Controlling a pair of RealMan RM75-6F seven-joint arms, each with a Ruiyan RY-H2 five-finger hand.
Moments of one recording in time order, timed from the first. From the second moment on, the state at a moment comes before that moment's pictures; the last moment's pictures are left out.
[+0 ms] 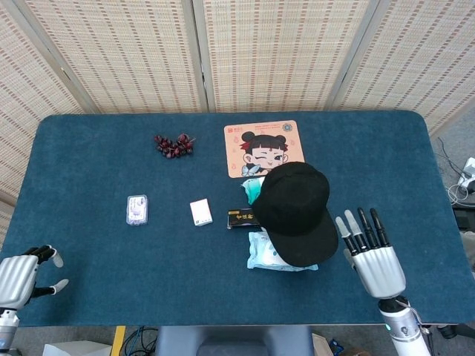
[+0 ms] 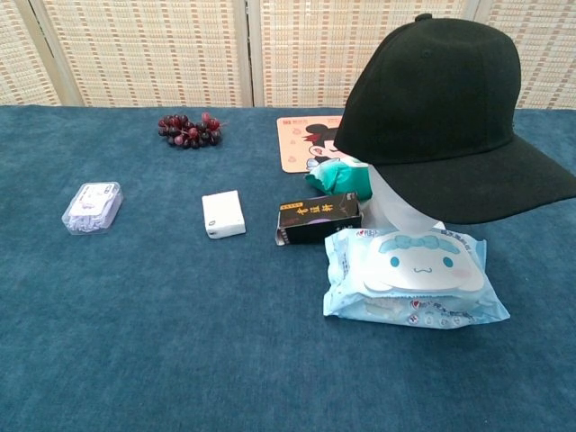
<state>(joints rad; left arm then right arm) -0.10 -1.08 -0.01 -1.67 1.48 1.42 0.01 0.19 -1.49 0.02 -1.35 -1.81 1.77 -0.63</state>
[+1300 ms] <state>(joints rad) -0.10 -1.10 -0.03 -1.63 1.51 1.47 -0.04 0.08 -1.36 0.21 -1.47 -1.37 1.63 -0.25</state>
